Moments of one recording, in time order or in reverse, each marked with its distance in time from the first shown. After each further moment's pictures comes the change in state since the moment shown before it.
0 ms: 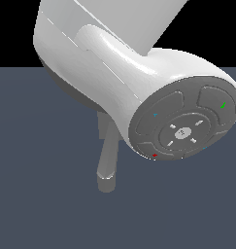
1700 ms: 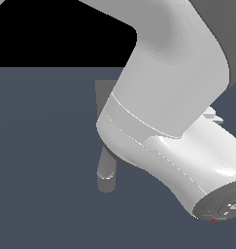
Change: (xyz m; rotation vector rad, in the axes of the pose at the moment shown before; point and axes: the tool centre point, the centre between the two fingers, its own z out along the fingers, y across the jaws) arm 0.093 -0.052 -0.007 -0.041 0.098 -0.072
